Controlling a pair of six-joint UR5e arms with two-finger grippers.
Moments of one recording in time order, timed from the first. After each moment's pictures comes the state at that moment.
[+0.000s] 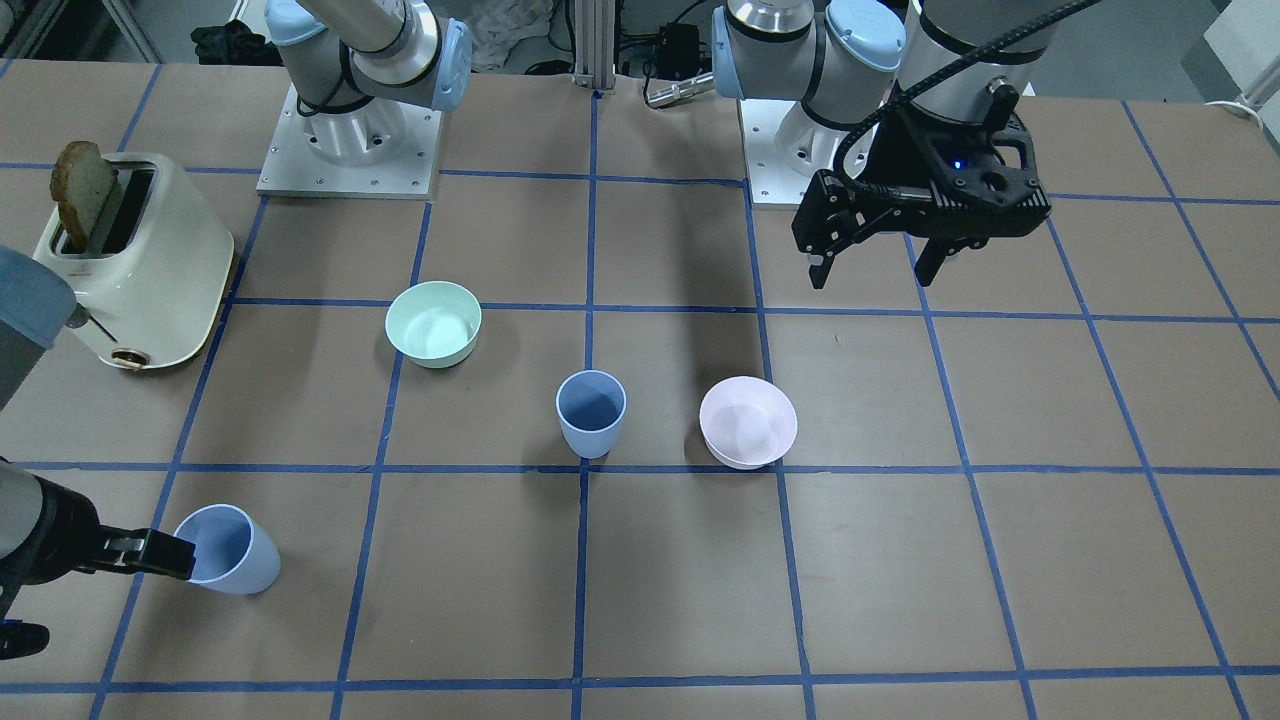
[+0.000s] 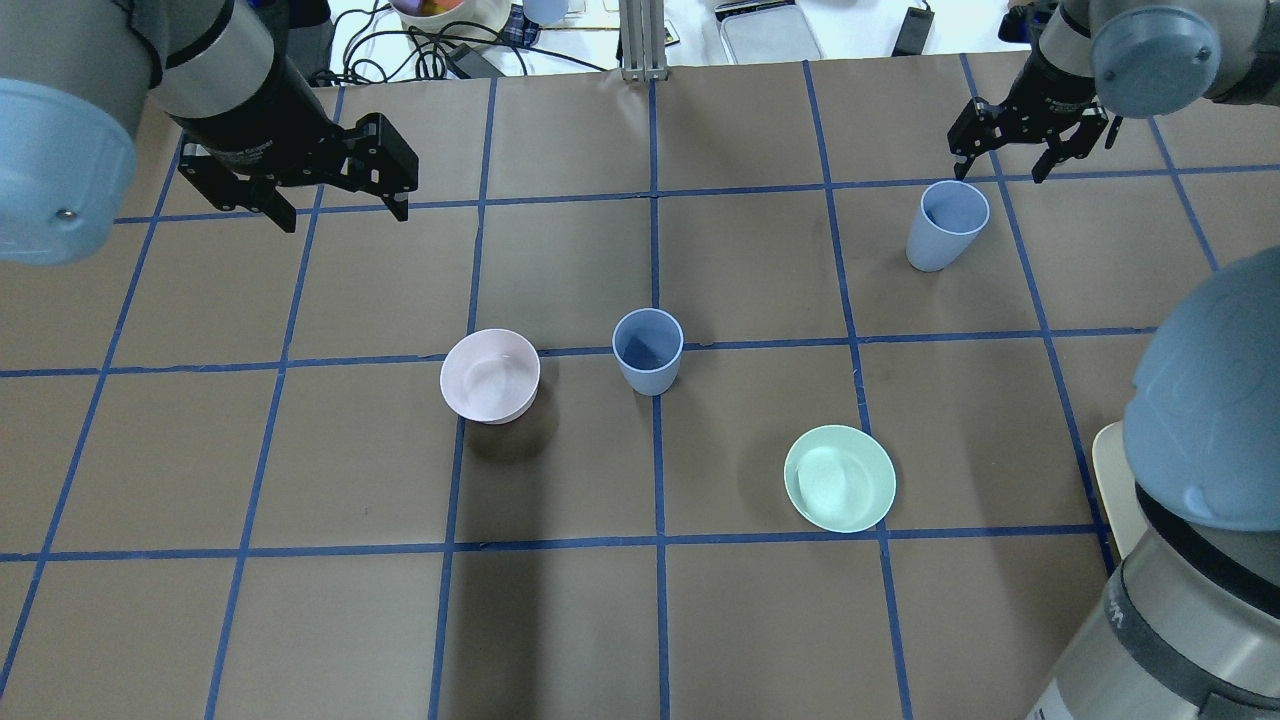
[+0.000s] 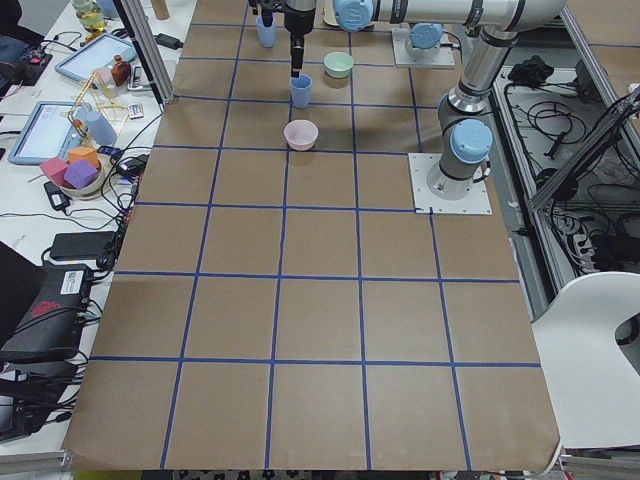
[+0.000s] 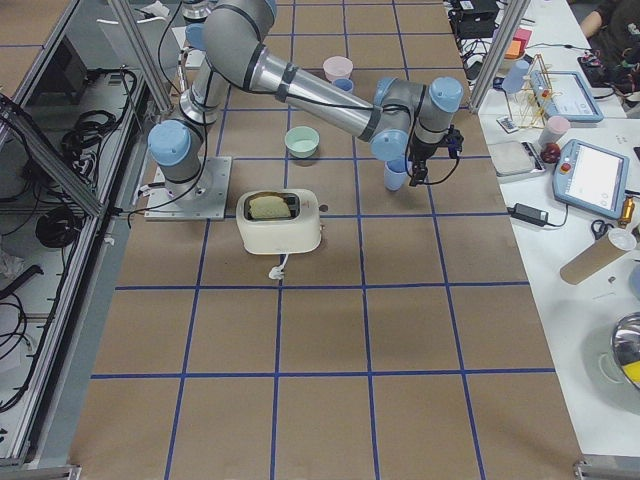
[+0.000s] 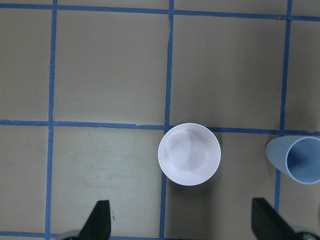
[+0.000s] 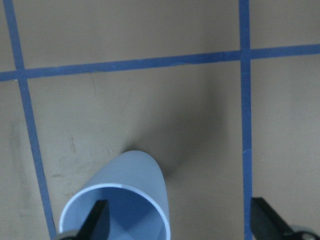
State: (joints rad) left arm -1.58 -1.56 -1.59 -1.44 1.57 -0.07; right arm 1.31 -1.01 1.35 -1.86 -1.53 -0.19
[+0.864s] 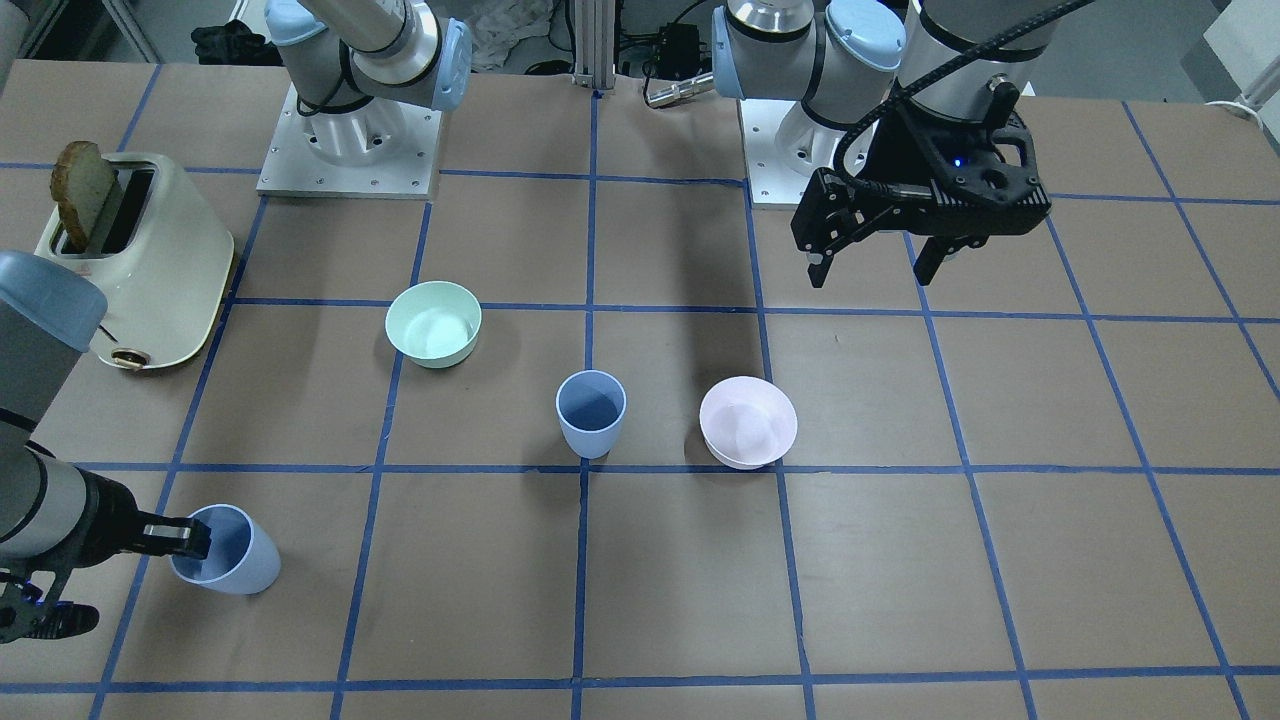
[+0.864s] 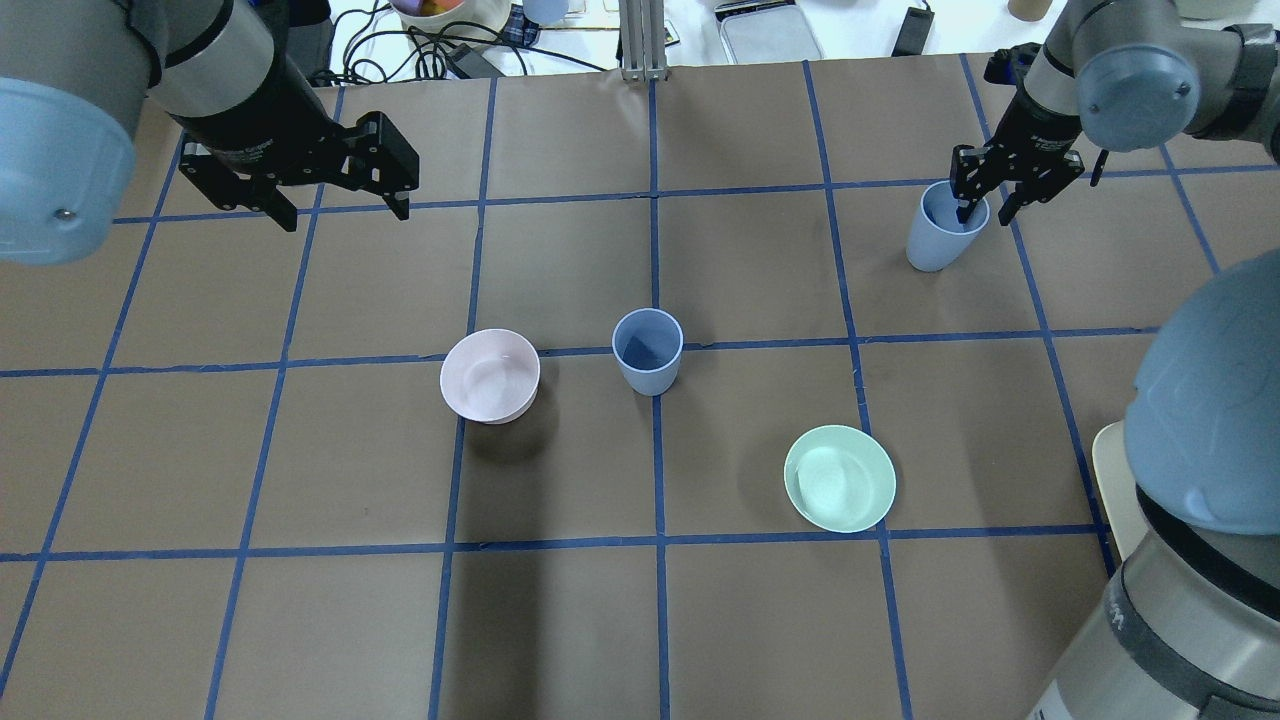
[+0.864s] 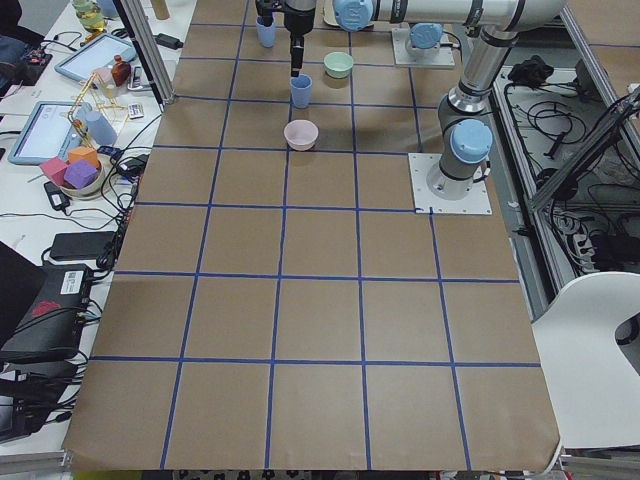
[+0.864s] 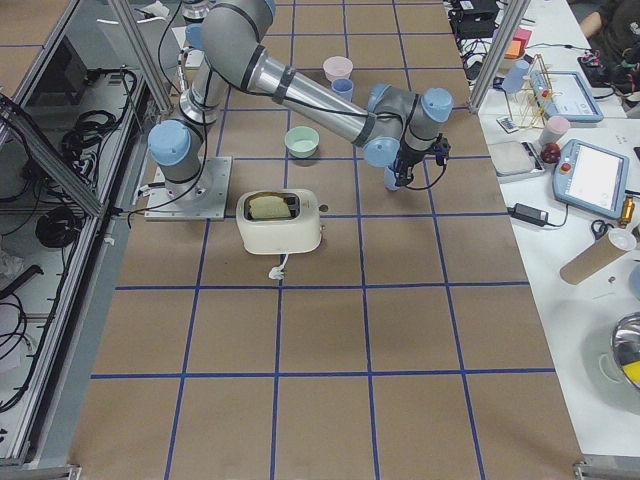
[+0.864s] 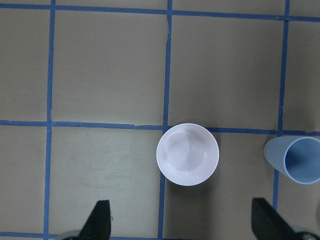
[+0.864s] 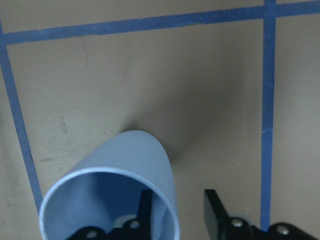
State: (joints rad) left arm -1.58 -1.55 -1.59 -1.44 1.57 -0.07; right arm 1.31 -1.01 1.41 -1.87 -1.53 -0.19
